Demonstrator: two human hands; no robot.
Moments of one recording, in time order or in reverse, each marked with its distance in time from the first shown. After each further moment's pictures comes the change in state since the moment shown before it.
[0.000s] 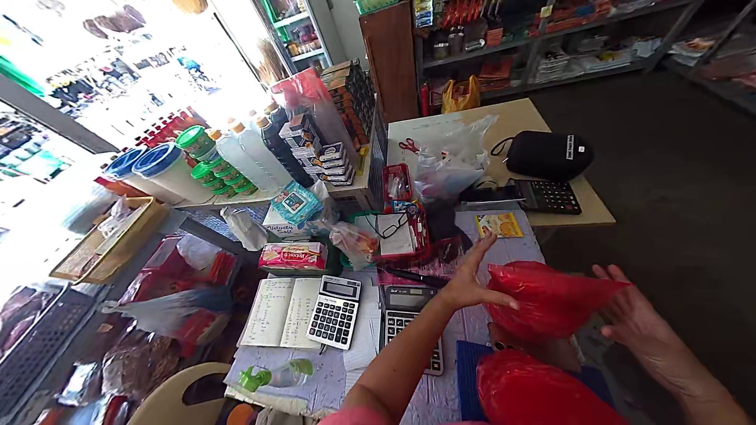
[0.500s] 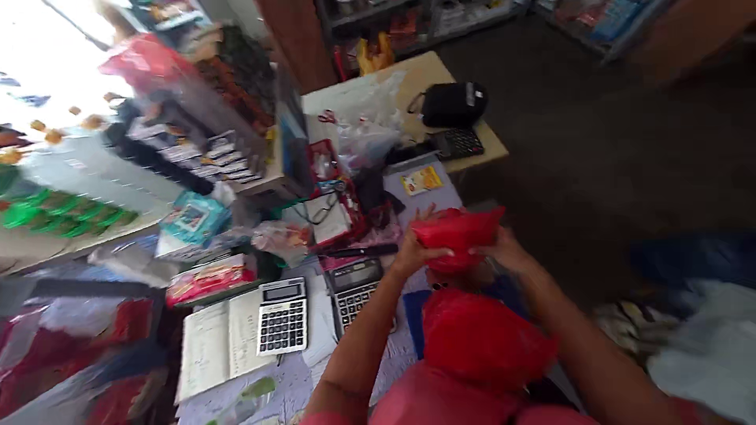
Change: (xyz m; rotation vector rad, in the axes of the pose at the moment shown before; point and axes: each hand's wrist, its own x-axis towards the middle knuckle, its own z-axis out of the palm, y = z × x) left_hand -0.004 -0.042 0.042 -0.112 -0.019 -0.065; right_hand 0.007 0.002 0.041 -0.042 0.074 0.199
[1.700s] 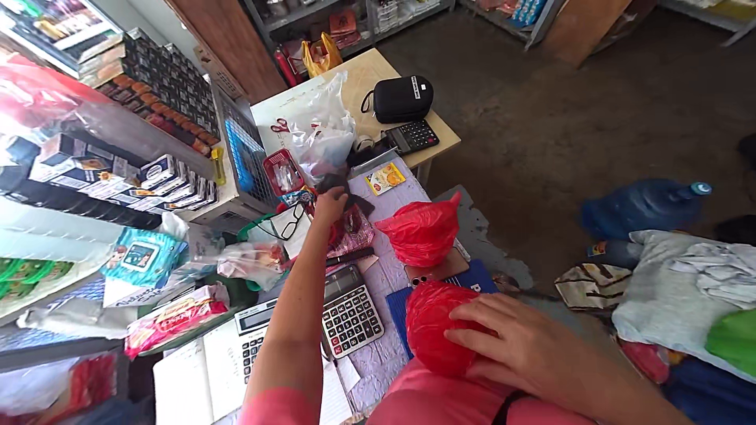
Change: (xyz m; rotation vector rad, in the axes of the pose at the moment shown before) left_hand 0.099 0.020 -0.144 0.826 0.000 -0.623; right_hand -0.155 -0.116 0.043 -1.055 -0.321 -0.693
